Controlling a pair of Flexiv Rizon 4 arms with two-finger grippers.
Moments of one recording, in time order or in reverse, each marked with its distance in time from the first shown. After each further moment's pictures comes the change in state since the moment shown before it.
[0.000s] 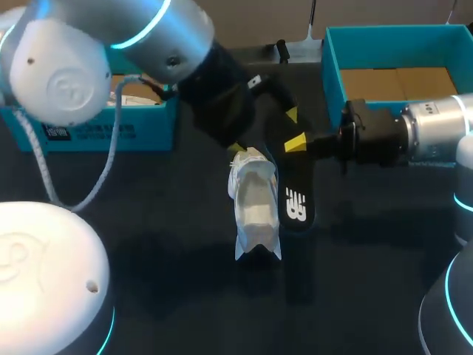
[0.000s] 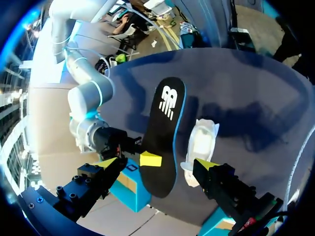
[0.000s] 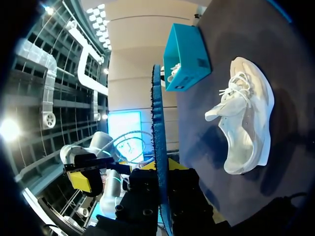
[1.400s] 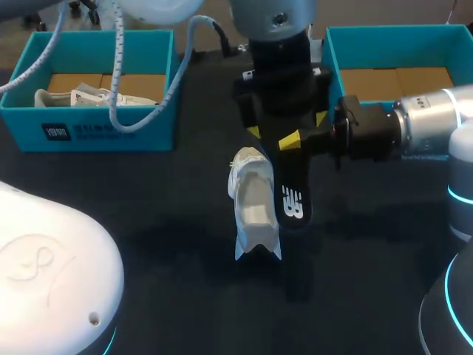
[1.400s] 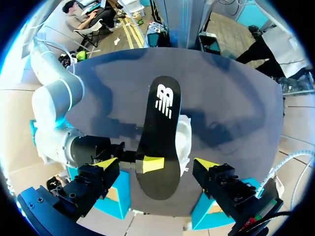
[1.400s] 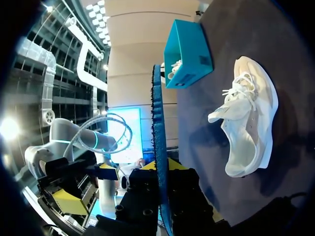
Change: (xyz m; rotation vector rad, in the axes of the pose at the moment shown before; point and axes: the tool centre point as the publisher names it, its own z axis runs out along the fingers) left arm -0.024 0.005 0.017 -0.007 0.420 0.054; right arm 0.002 0.006 0.008 0.037 -0.006 -0.009
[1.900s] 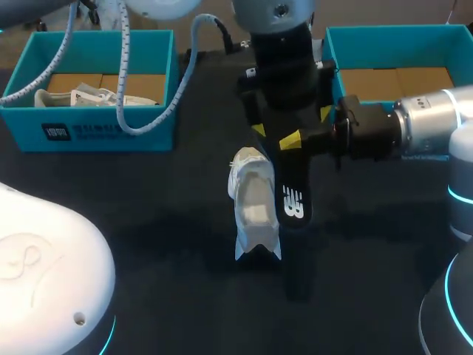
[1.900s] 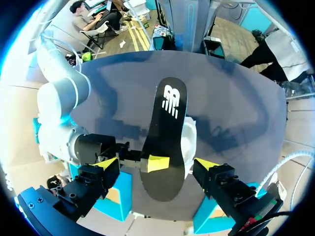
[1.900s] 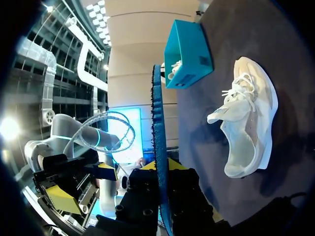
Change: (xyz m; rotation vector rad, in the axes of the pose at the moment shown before) left arm -0.008 0.006 0.002 0.042 -0.042 -0.021; right arm -0.002 0.001 -0.001 -0.002 0.004 -0.001
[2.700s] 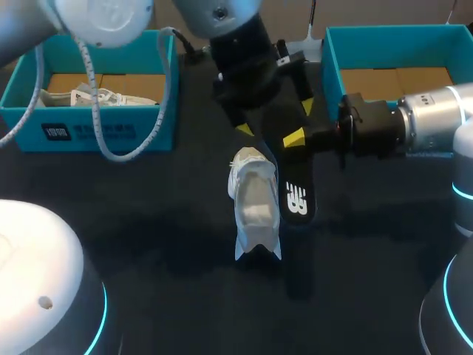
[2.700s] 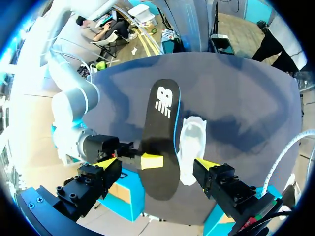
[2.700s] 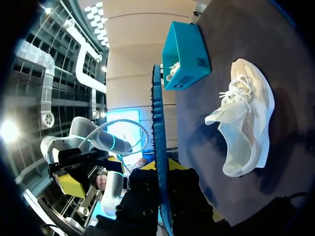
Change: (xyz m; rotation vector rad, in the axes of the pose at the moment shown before) left arm 0.020 0.008 -0.006 0.045 -0.201 0.036; right arm 0.001 0.004 -0.008 -0.009 -0.012 0.020
